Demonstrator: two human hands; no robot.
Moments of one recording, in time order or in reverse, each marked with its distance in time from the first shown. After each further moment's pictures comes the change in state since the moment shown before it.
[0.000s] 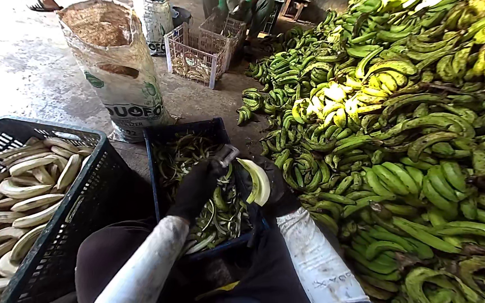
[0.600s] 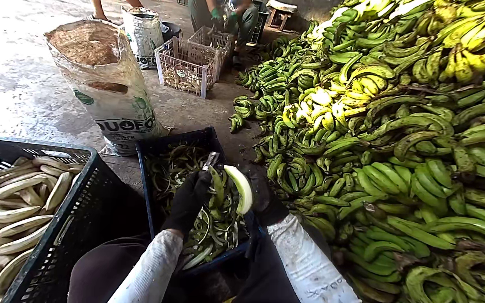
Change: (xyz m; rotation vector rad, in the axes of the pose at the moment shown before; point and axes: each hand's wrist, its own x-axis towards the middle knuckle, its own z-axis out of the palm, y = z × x) left_hand 0.005 0.002 0.010 -0.327 0.015 -0.169; right_hand 0.007 -0.001 0.017 -0.018 0.048 0.016
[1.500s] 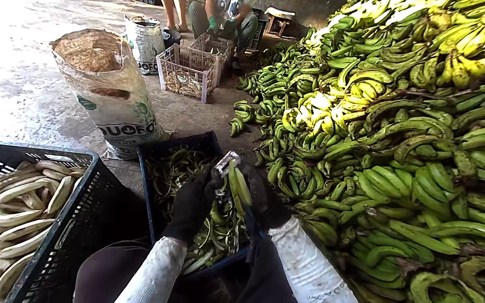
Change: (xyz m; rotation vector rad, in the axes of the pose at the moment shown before) left_hand -0.007 0.012 -0.003 0.347 0.073 0.362; right_hand -0.003 -0.008 0.011 -0.555 0.031 -0.320
